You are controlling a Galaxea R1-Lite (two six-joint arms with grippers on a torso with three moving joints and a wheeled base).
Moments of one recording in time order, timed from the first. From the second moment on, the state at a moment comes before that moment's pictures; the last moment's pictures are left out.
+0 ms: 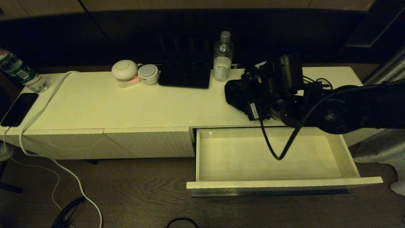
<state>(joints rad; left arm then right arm) 0.00 0.00 0.00 -0.04 0.02 -0.09 0.58 1.91 -1.49 -0.06 -0.61 -0.09</state>
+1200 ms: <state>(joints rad) 0.00 0.00 0.00 -0.04 0.02 -0.09 0.45 1.58 -0.57 -0.30 -0.23 -0.80</state>
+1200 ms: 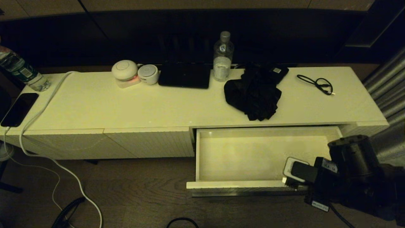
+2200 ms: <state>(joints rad) 0.00 0.00 0.00 -0.04 0.02 -0.09 0.44 1.91 -0.42 -0.91 -0.33 -0.77</state>
